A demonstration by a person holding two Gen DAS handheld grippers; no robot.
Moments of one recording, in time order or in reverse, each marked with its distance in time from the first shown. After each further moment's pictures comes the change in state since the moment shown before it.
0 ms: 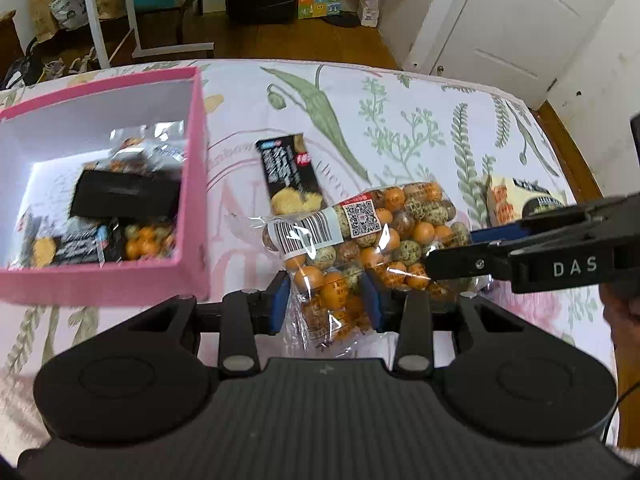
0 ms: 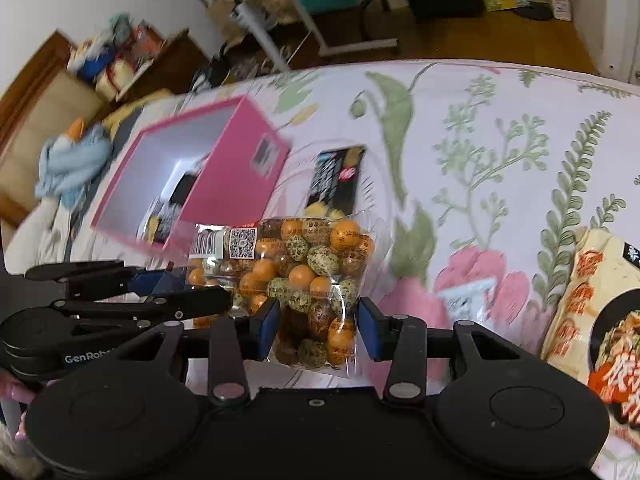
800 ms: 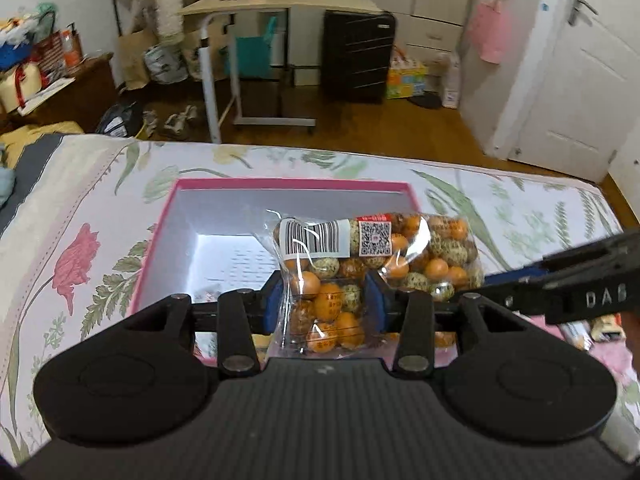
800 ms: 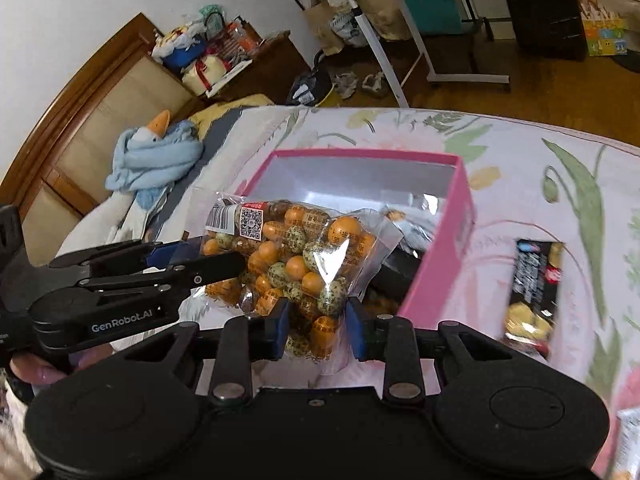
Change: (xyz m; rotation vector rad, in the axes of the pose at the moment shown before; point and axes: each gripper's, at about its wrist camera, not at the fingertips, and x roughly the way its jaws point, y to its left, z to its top) left arm -0.087 0.166 0.032 -0.065 -0.226 0.198; right arm 0.063 0.140 0.079 -0.102 -0.058 0.194
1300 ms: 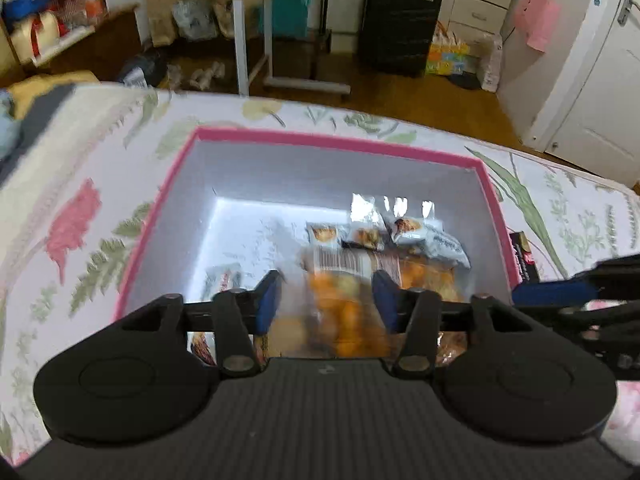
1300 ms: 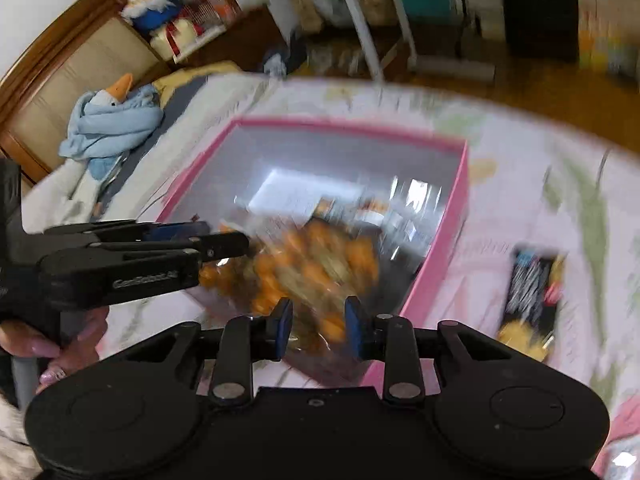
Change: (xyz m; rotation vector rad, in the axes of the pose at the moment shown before) left arm 0.065 0.021 -0.007 -0.069 0.082 0.067; right arm 0.032 0.016 0.000 -0.161 0.013 -0.182
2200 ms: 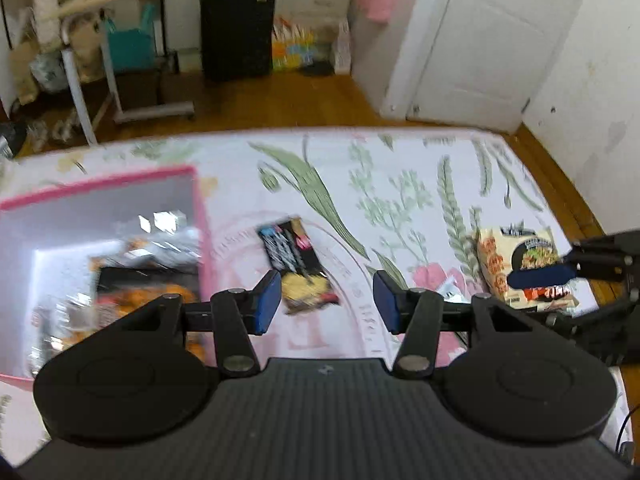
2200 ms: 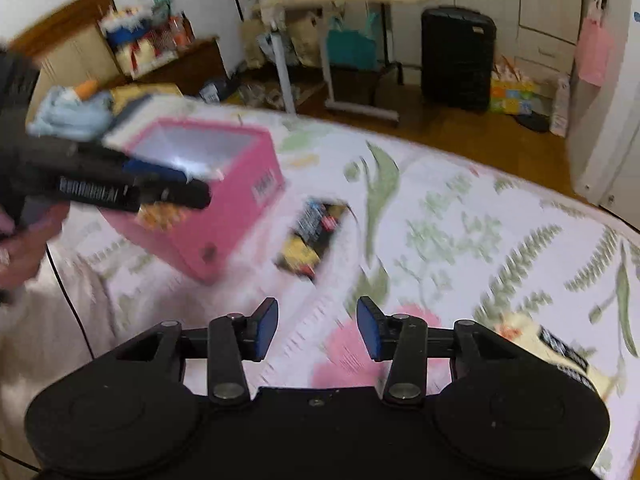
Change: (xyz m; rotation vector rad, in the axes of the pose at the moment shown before) left arm -0.028 -0.192 -0.017 0.233 0.025 -0.313; right arm -0.144 -0.116 -0.126 -0.030 -0.039 -0.232
